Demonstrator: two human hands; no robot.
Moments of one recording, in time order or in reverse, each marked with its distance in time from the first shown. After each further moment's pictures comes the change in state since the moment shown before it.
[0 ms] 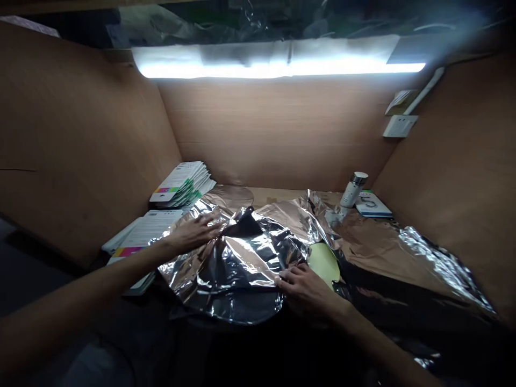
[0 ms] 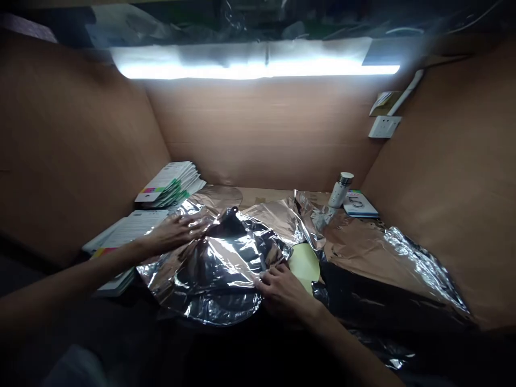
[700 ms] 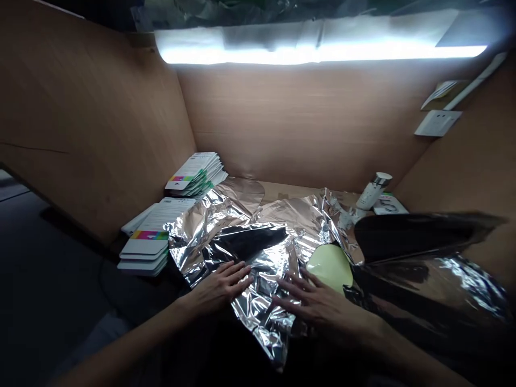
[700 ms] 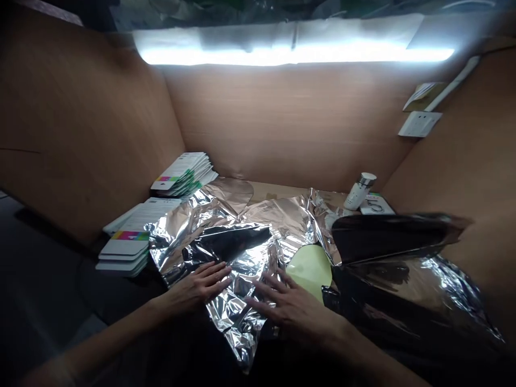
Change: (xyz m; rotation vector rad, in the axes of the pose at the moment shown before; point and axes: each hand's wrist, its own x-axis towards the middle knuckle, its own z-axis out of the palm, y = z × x) left_hand -0.059 0.114 0.108 0.086 0.000 0.131; right_hand -0.015 -0.016 -0.026 0.113 -0.002 -0.312
